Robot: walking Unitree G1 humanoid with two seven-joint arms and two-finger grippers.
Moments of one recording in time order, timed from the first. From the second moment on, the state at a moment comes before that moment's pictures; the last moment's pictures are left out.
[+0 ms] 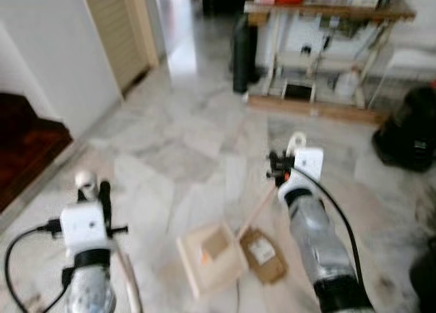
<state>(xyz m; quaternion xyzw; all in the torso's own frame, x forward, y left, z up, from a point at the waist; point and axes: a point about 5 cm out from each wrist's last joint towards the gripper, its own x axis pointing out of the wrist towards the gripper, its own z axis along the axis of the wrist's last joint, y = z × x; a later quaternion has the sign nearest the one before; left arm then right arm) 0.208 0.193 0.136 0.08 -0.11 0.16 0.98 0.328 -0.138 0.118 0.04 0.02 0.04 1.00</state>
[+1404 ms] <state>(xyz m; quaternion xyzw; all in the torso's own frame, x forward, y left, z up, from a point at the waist) 0.209 0.188 0.128 0.07 -0.09 0.16 0.98 0.333 -0.132 0.121 0.05 0.03 0.07 1.00</state>
